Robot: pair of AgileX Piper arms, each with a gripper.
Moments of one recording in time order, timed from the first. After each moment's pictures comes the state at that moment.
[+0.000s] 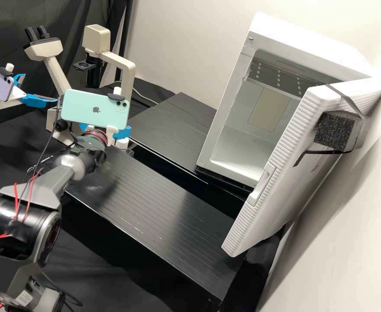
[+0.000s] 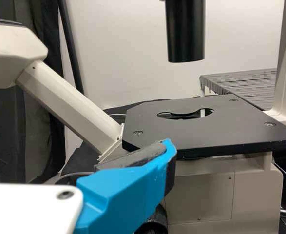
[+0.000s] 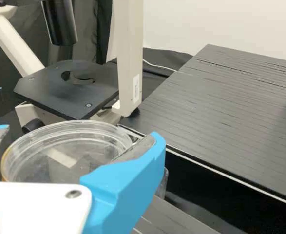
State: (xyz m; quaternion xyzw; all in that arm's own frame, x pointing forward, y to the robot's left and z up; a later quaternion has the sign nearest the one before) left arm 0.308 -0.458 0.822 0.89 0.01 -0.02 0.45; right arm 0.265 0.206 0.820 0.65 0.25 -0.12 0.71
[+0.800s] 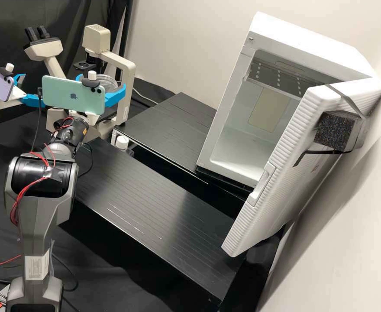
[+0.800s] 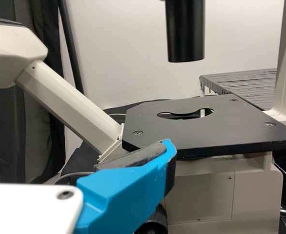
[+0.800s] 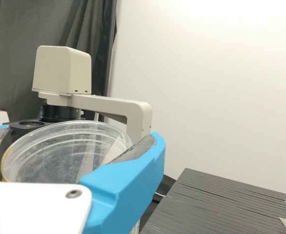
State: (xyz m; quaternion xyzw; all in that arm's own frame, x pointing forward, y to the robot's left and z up) left arm 0.308 -0.458 0.822 0.89 0.01 -0.02 0.45; right arm 0.293 0.244 0.753 0.67 0.19 0.14 0.70
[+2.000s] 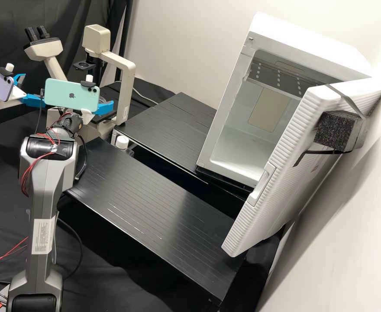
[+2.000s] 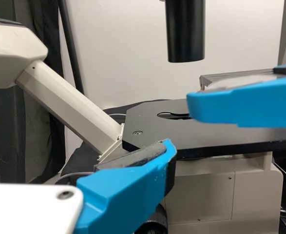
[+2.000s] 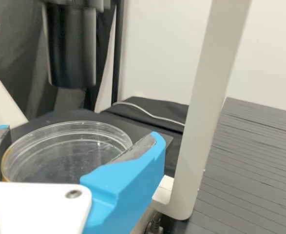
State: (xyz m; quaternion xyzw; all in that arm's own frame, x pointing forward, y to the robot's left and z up) left arm 0.308 -0.458 0.822 0.89 0.01 -0.02 0.45; right arm 0.377 0.261 0.643 0.66 0.21 -0.01 0.73
